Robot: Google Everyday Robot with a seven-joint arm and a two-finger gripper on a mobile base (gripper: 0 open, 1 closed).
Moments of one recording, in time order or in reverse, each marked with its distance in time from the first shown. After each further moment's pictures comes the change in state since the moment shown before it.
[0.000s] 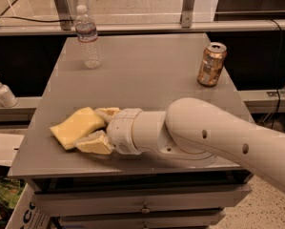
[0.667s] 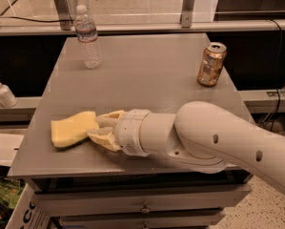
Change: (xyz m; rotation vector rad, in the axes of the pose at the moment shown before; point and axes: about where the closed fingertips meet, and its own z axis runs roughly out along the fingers) arm 0.003 -0.006 -0.016 0.045 -0.006 0.013
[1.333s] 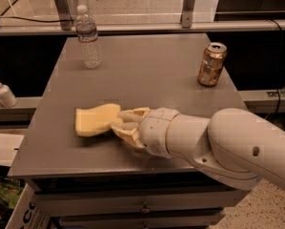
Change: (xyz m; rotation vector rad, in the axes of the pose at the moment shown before) arm 0.006 -0.029 -0.055 0.145 -0.012 0.020
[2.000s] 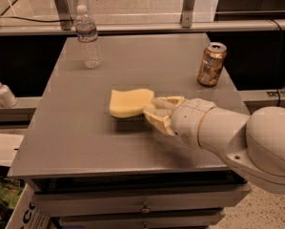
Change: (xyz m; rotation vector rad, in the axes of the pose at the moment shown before) arm 0.009 -0.062 -0.055 0.191 0.014 0.036
